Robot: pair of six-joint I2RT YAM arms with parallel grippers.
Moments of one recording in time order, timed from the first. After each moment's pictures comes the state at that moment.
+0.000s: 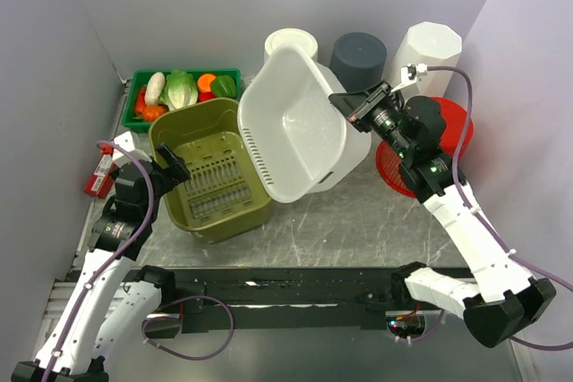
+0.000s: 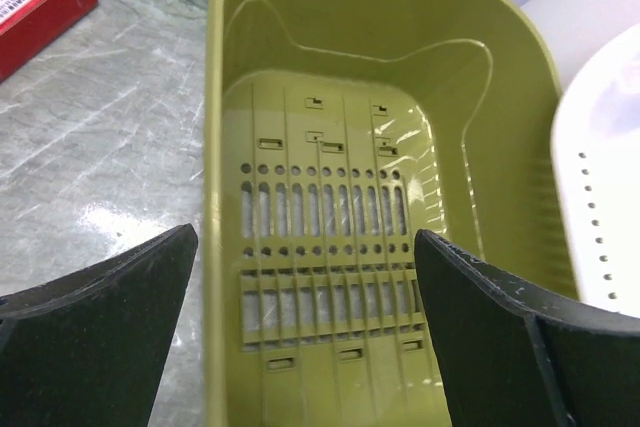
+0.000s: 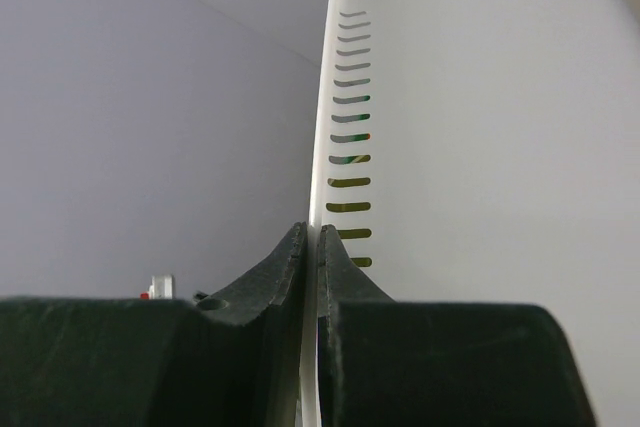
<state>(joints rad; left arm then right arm) -0.25 0.64 0.74 -0.48 -0.38 -0.55 0.41 1.06 1.19 -0.13 -0.14 0.96</state>
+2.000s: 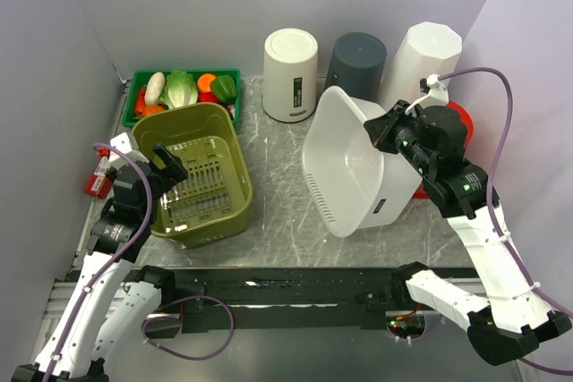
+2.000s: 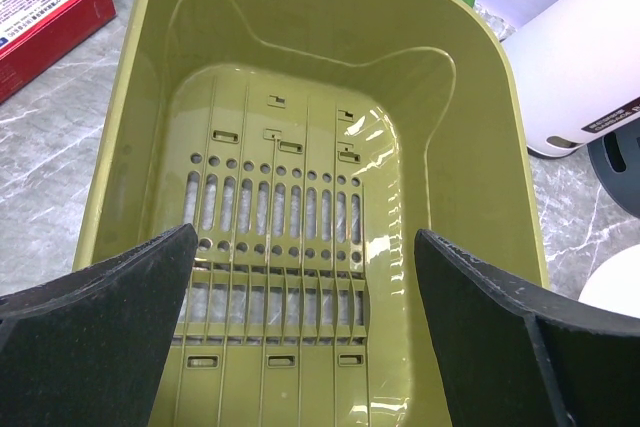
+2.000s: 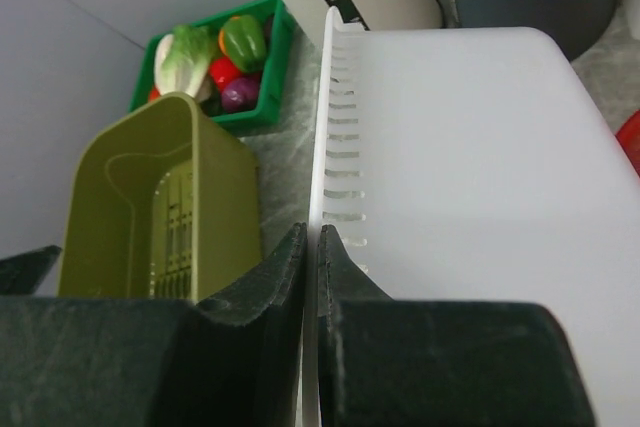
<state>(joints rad) -0.25 0.62 0.74 -0.48 -0.42 -0.56 0.39 0.95 1.31 -0.62 0.08 0.55</state>
